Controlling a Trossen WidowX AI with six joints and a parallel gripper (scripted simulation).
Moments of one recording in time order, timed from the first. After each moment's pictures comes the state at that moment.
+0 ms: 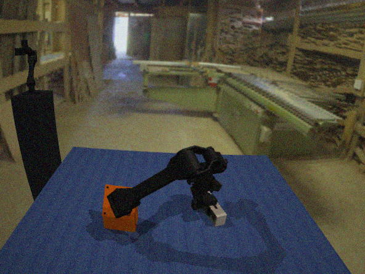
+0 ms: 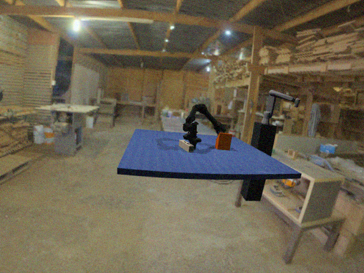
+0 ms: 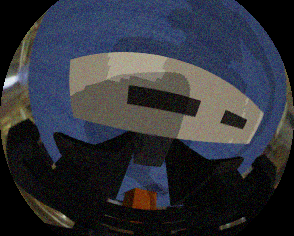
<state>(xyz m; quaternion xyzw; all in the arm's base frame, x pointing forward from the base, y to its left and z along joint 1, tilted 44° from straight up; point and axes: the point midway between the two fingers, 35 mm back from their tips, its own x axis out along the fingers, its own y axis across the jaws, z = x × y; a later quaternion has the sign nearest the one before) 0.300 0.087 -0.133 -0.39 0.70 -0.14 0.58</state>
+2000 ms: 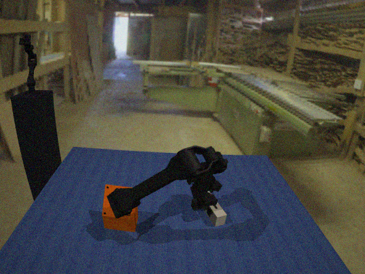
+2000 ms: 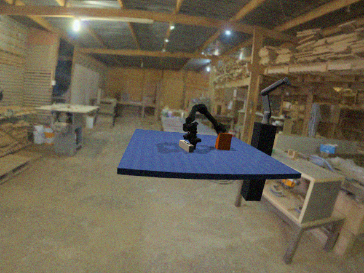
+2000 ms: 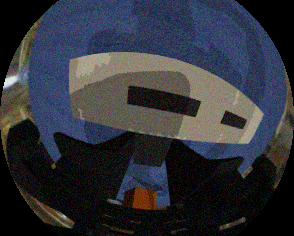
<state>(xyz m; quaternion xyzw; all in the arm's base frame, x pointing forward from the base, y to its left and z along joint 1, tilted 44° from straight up) 0.301 0.088 -0.132 -0.39 0.70 -0.15 0.58</state>
